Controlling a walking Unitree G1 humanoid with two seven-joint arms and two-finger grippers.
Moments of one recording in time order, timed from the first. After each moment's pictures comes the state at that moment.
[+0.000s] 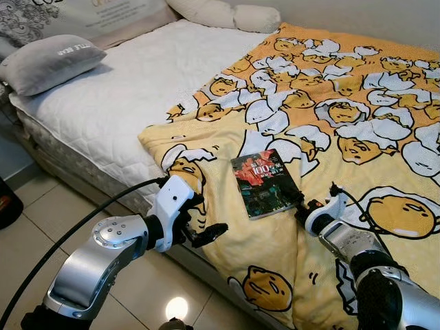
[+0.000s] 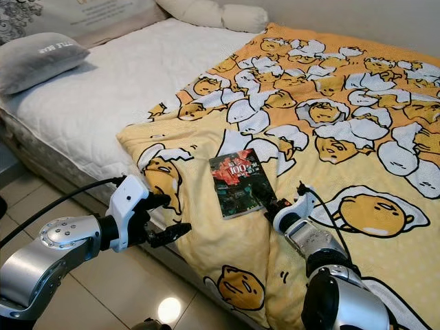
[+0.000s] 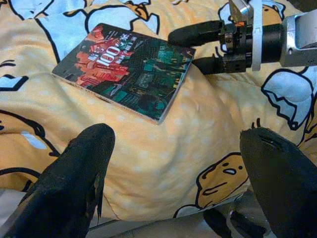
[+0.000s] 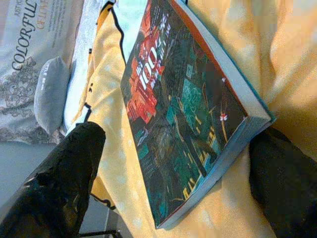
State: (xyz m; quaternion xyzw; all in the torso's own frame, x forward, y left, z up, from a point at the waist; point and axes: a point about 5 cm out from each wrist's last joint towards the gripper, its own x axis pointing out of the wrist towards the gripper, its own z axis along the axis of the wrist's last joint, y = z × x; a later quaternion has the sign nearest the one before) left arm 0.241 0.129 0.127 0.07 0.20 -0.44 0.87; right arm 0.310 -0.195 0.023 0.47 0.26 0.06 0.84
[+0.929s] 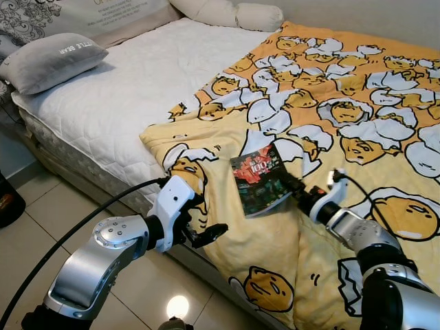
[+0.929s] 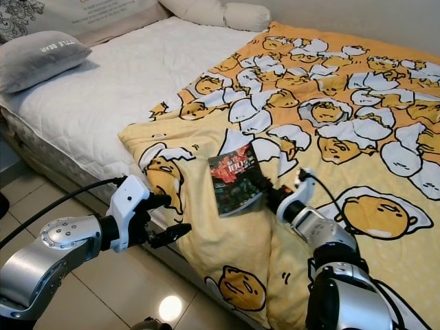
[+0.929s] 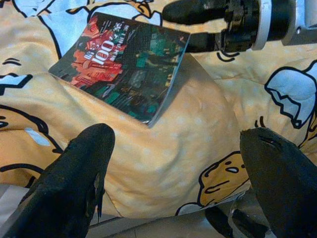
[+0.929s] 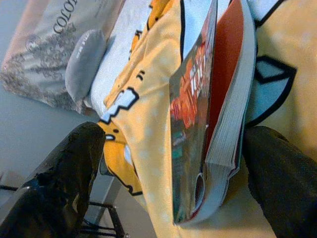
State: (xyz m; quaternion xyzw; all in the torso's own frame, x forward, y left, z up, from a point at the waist) left arm 0.241 0.129 0.126 0.08 0.20 -0.44 0.87; right arm 0.320 -0.189 0.047 0.41 0.24 0.17 0.86
